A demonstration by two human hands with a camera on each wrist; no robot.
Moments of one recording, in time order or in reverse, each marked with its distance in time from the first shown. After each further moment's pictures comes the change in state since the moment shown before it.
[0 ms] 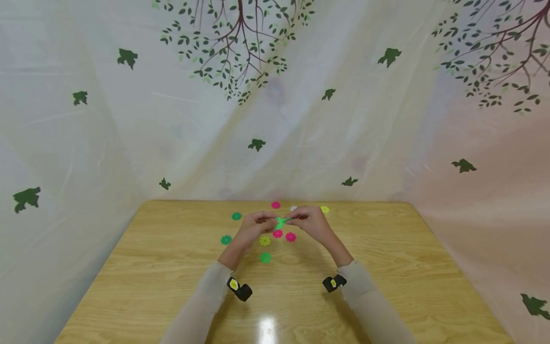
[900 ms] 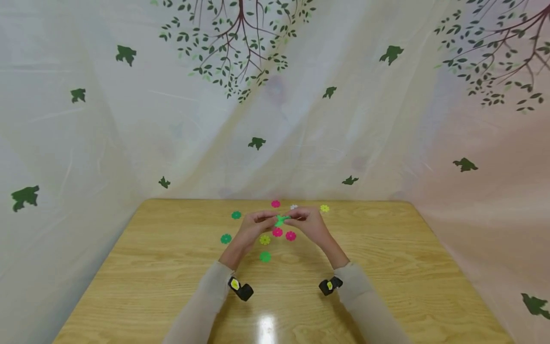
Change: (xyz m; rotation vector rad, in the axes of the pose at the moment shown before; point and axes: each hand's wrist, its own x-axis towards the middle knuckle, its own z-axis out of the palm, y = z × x) left_hand 0.004 -0.006 -0.001 -0.049 0.005 -0.020; right_hand -0.006 -0.017 0.007 0.099 0.019 0.007
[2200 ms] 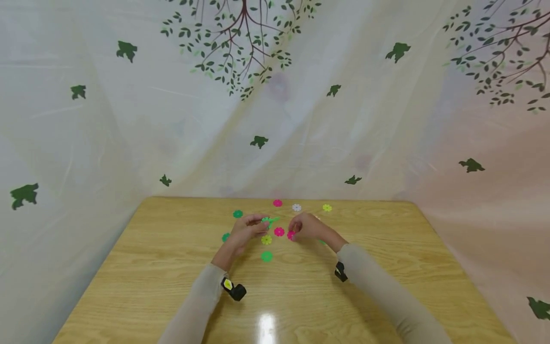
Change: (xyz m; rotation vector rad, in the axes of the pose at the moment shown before) left_hand 0.000 -0.023 -0.028 -0.041 0.041 -0.082; right_hand 0.027 0.078 -0.008 -0.371 -0.439 0.236
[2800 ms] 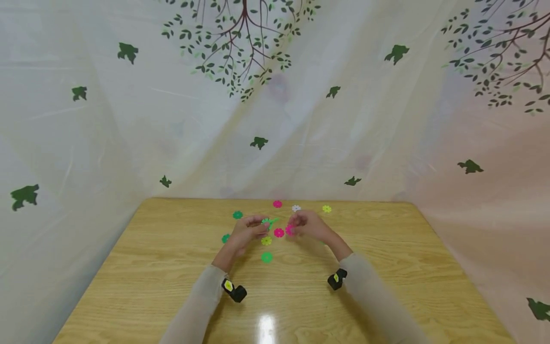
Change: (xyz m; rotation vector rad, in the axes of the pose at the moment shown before) left_hand 0.000 -0.002 0.002 -0.010 0.014 0.002; right_hand -0.012 -0.005 0.001 0.277 0.180 -0.114
